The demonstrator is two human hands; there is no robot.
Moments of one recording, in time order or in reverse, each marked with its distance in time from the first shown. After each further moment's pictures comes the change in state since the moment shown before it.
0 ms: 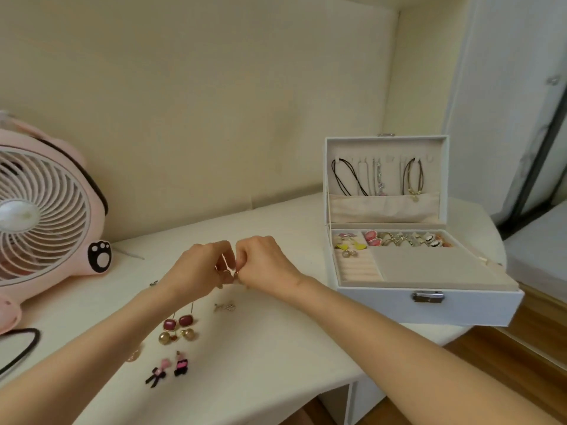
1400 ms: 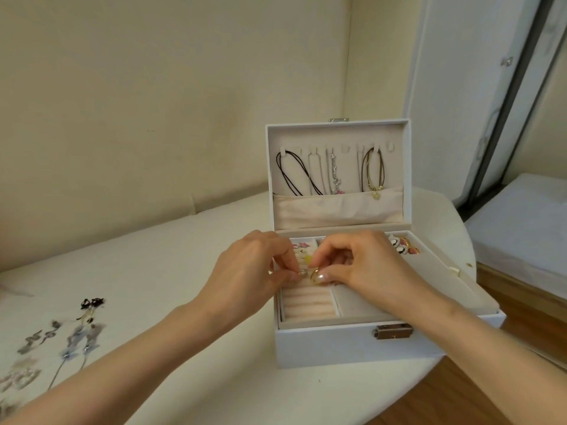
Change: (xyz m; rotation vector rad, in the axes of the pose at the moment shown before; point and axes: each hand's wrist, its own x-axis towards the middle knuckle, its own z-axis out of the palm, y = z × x) left_hand 0.055 0.133 0.051 -0.153 0.092 0.382; right_hand -0.072 0.116 -0.130 0.167 0.193 0.161
